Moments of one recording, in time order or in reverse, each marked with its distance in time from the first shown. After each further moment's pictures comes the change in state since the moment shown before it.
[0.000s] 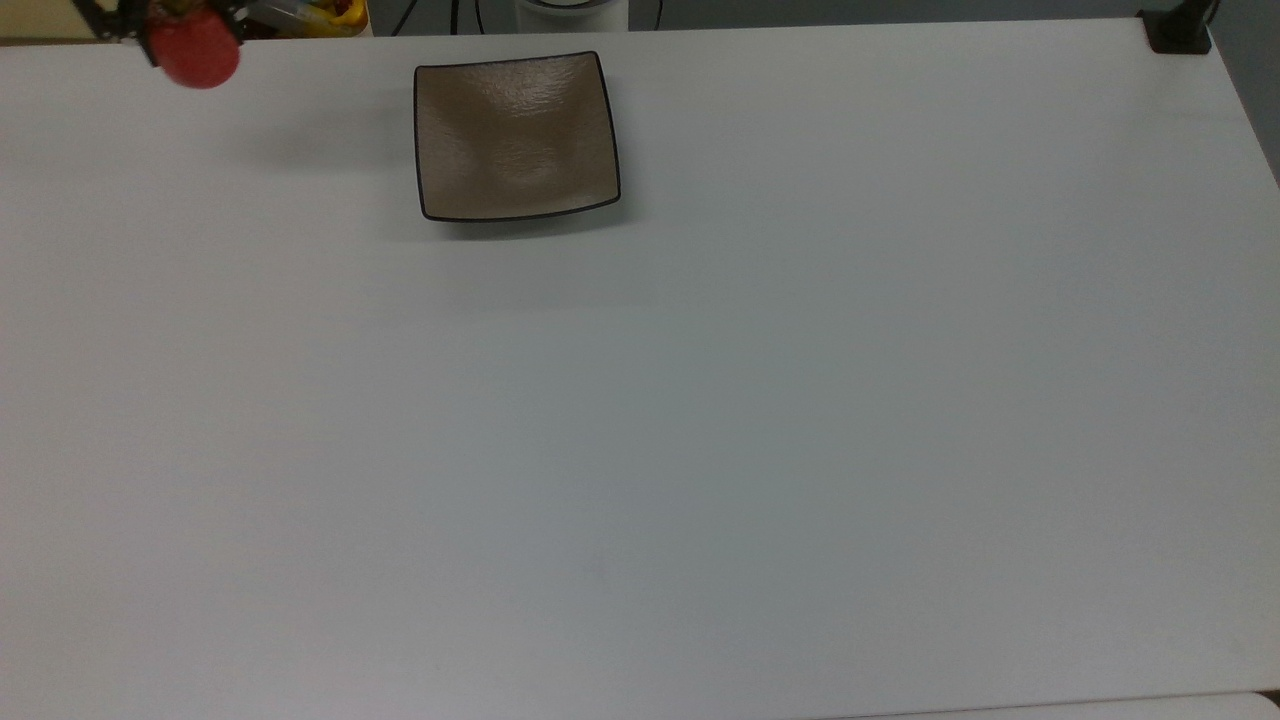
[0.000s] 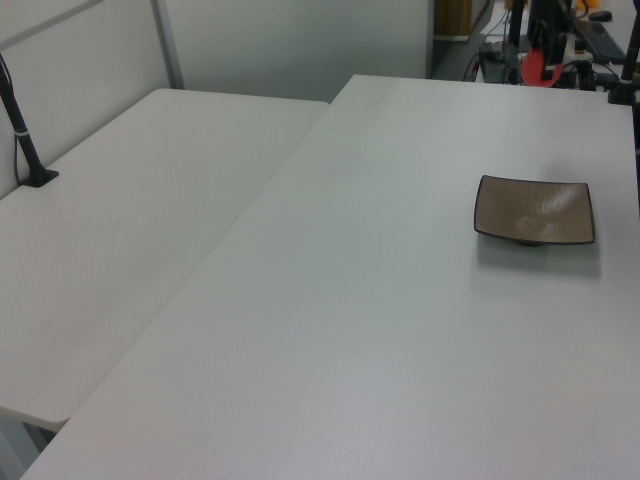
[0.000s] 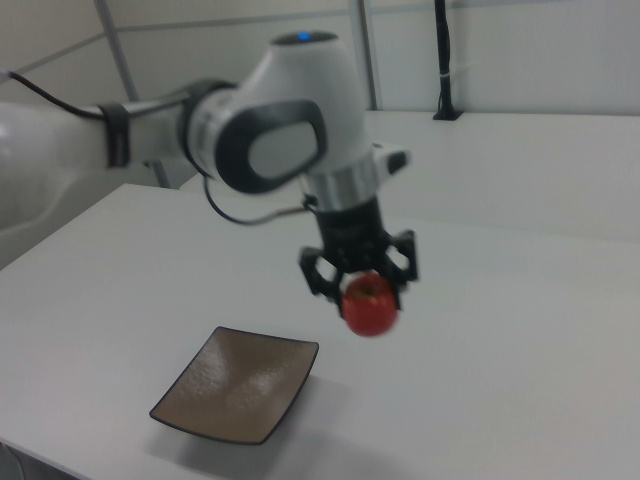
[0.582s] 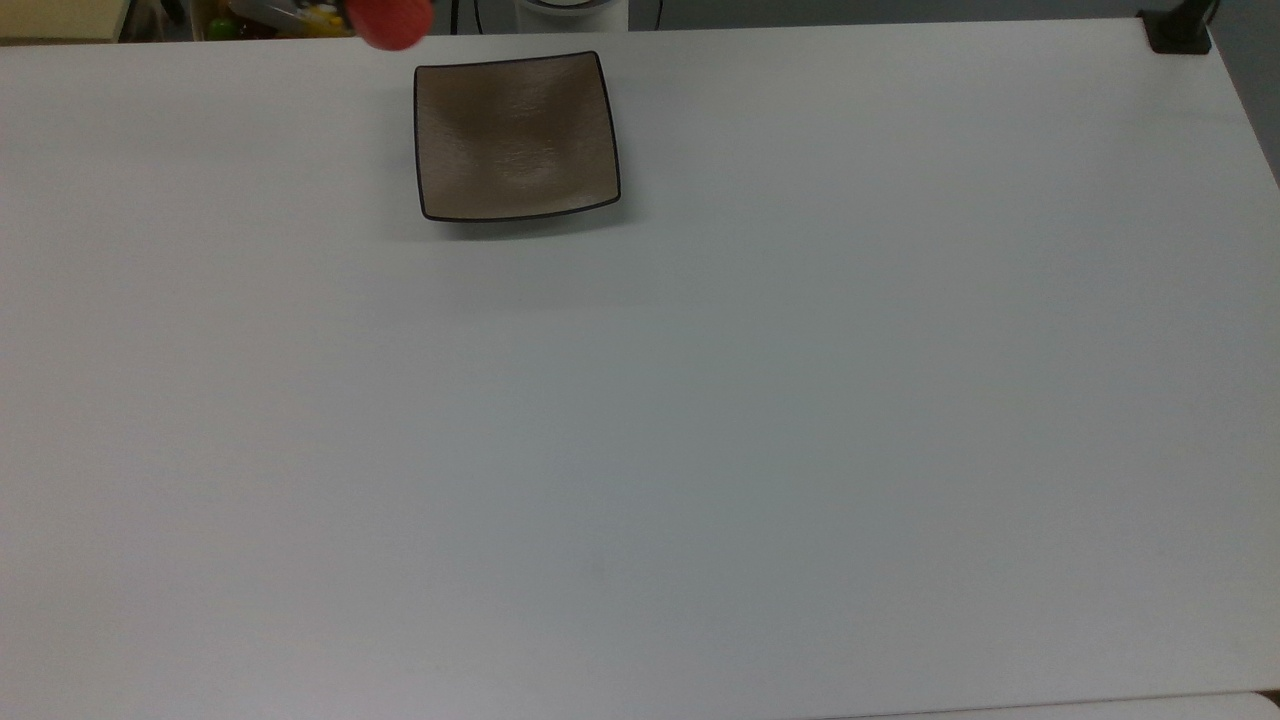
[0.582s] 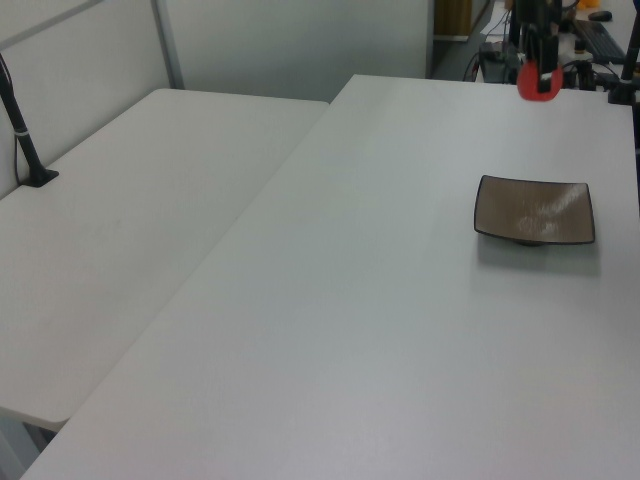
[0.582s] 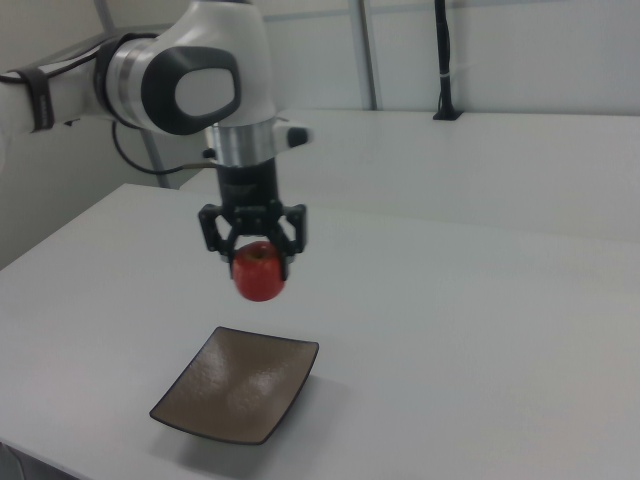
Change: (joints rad) arm 0.065 -0.056 0.200 0.028 0.054 -0.279 0.346
